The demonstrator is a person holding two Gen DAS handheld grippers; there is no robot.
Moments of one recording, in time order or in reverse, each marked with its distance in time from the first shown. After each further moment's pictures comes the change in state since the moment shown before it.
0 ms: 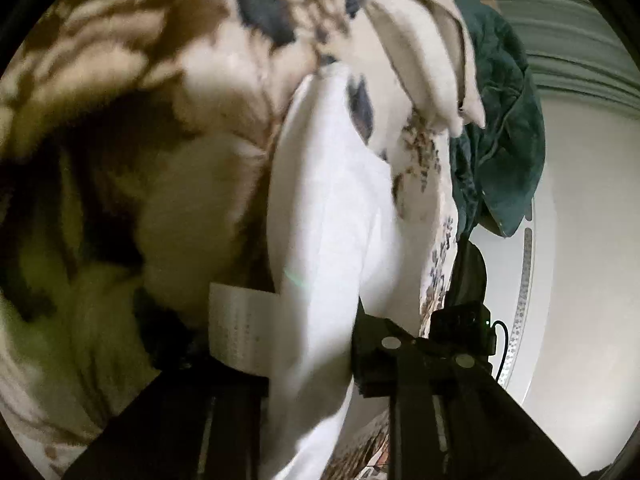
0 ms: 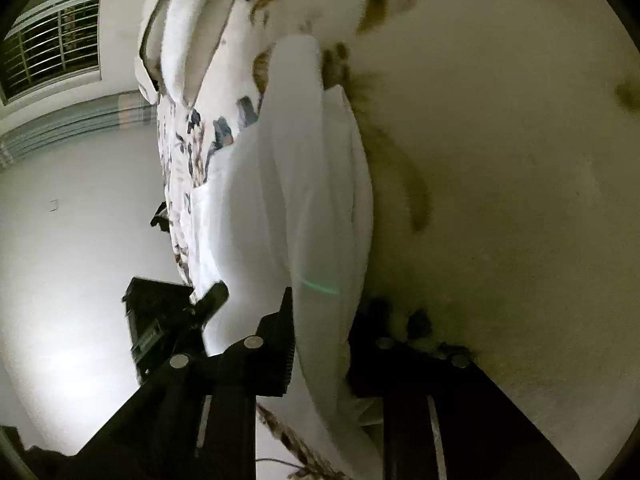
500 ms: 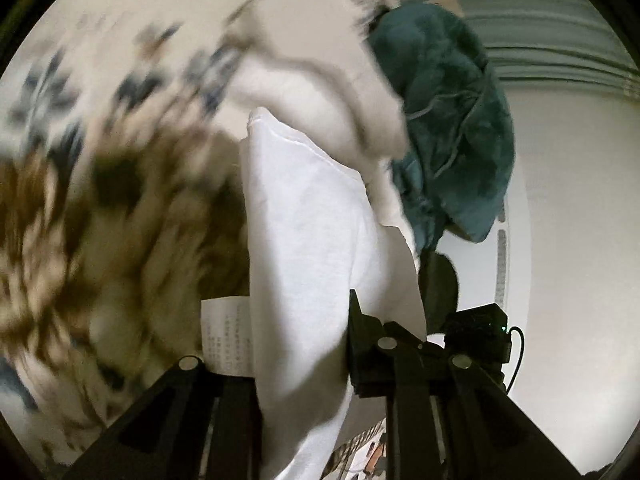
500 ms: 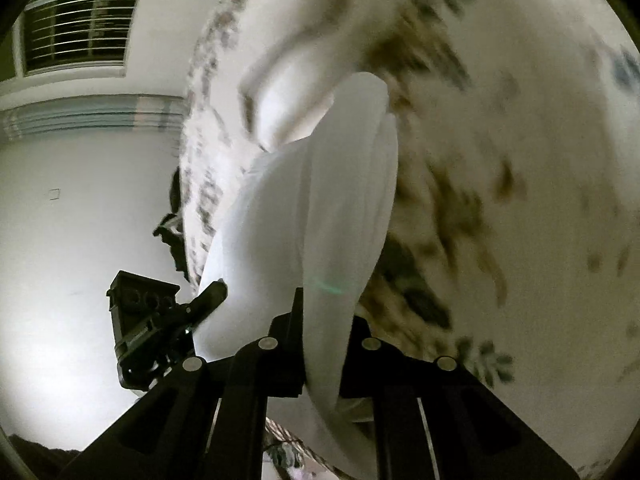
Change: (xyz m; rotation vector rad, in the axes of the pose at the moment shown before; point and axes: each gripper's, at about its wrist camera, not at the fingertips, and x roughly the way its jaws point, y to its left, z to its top) left arm -0.032 -0.136 0.082 0.107 -0.035 -0.019; right arm -0.080 0.132 0.033 -0.119 -0.122 -0.047
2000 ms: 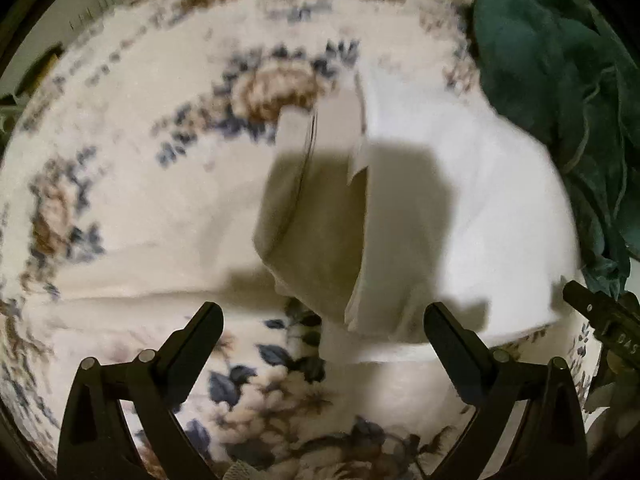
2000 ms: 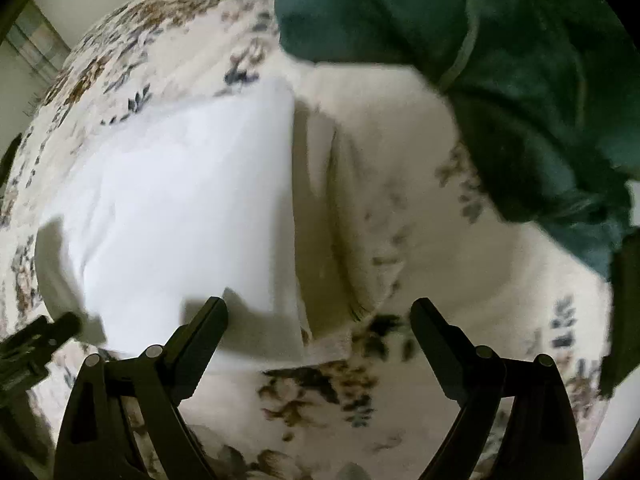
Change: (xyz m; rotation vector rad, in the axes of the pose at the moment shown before) left arm 0.062 -0.036 0.169 0.239 -0.130 0.796; right arm 0.060 0.095 0.231 -0.331 -0.158 -0.849
